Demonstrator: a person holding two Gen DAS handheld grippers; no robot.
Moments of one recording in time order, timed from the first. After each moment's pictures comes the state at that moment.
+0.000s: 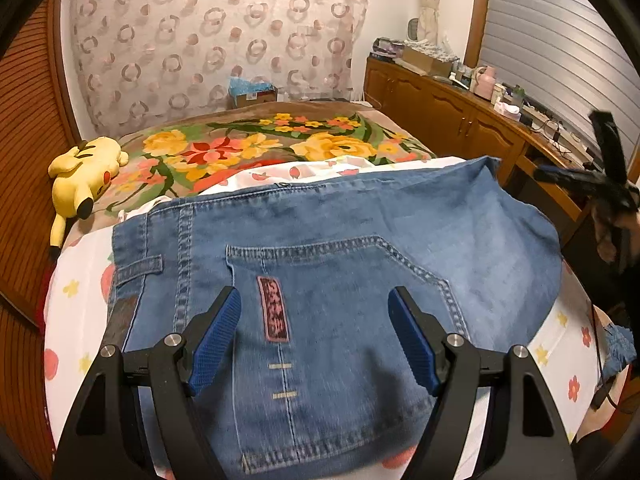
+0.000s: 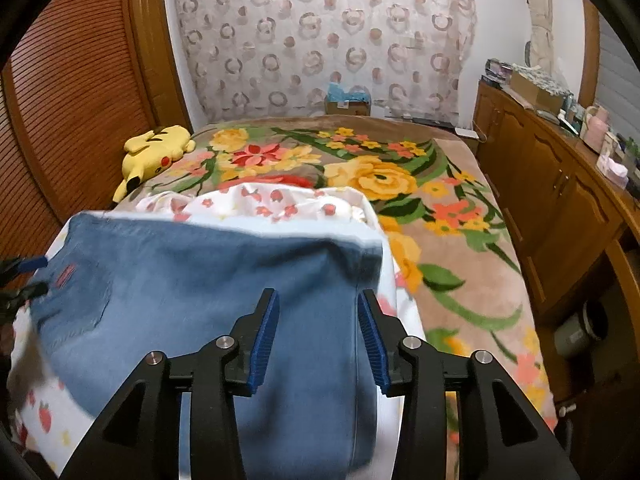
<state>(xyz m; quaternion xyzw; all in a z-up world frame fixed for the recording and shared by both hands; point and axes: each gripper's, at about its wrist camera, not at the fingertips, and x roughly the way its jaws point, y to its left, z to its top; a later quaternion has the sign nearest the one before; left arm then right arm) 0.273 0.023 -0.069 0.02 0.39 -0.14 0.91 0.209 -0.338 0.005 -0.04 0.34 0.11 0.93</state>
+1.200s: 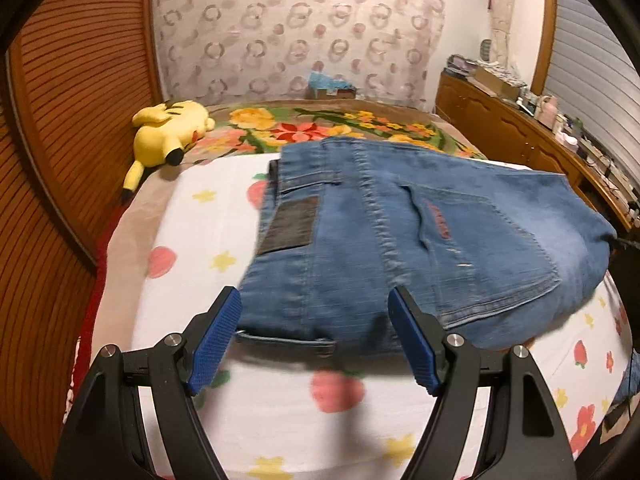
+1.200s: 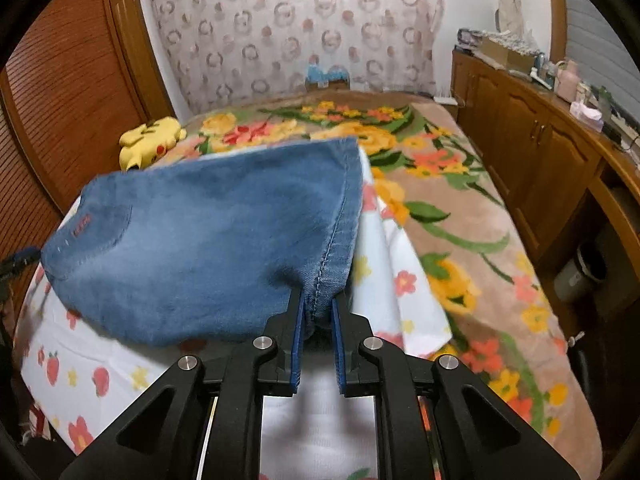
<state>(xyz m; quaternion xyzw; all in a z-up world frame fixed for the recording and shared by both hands) 0.217 0.142 -0.094 -0.02 0.39 -0.02 0.92 0.129 -0.358 -0.033 0.00 0.38 0.09 0.92</state>
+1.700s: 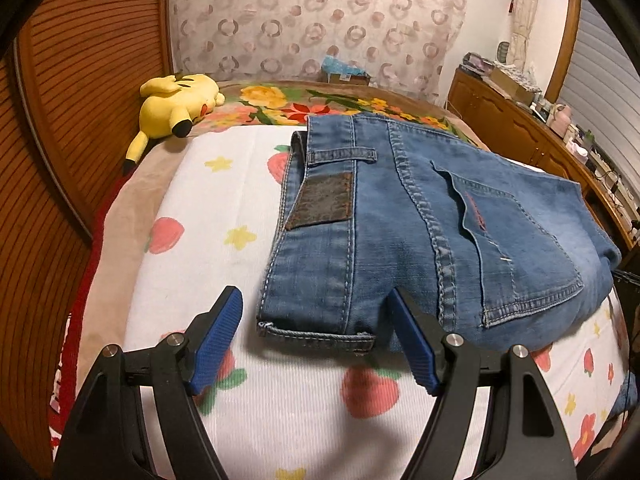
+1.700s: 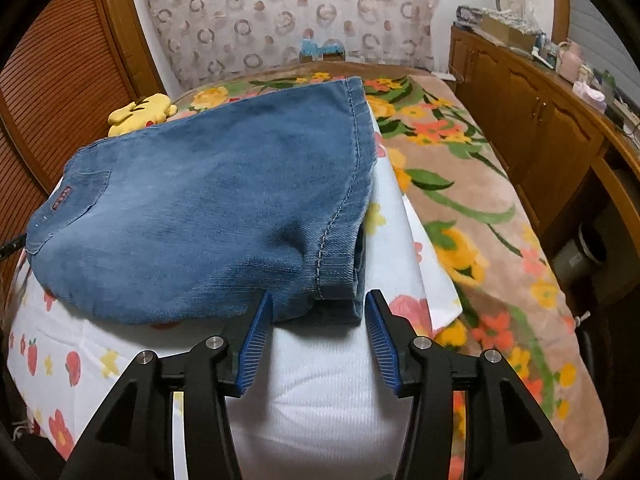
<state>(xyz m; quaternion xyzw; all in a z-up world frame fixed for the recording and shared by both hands) 0.230 0.162 -0.117 -0.06 0.41 -0.02 0.91 0.151 -0.348 -0.062 0.01 0.41 0.08 0.91</state>
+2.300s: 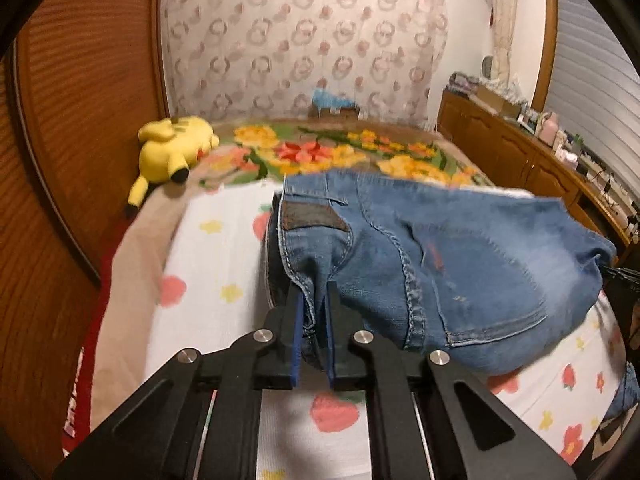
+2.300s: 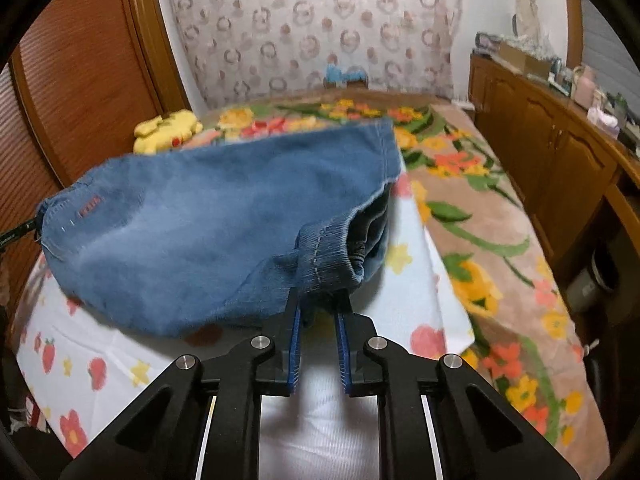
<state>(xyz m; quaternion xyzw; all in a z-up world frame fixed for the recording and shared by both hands) 0.216 0.141 -0.061 -0.03 0.35 -0.02 0.94 0.130 -0.354 -0.031 0.00 0.35 0.12 0.93</state>
